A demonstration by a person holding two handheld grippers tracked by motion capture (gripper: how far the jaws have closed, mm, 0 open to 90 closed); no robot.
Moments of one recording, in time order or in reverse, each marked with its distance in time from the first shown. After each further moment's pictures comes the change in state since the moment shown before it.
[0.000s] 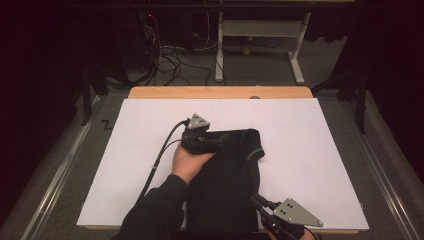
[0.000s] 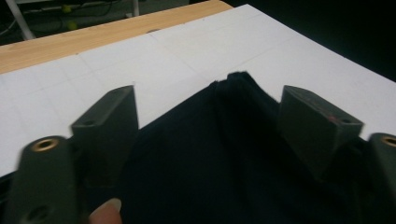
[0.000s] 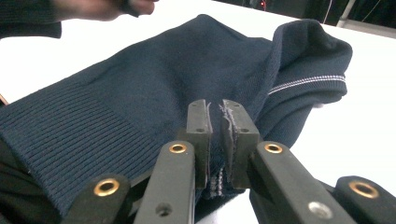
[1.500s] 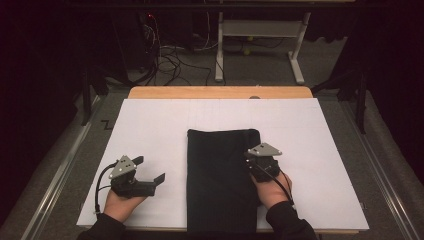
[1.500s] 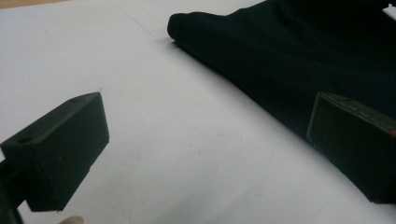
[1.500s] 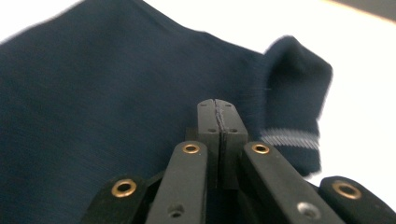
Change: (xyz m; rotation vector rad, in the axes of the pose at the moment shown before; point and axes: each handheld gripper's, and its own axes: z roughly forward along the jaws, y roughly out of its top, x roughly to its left) left arm 0.065 -0.129 -0.128 -0.023 0.078 0.001; right arm -0.059 0.055 0.118 0.249 -0.178 0.017
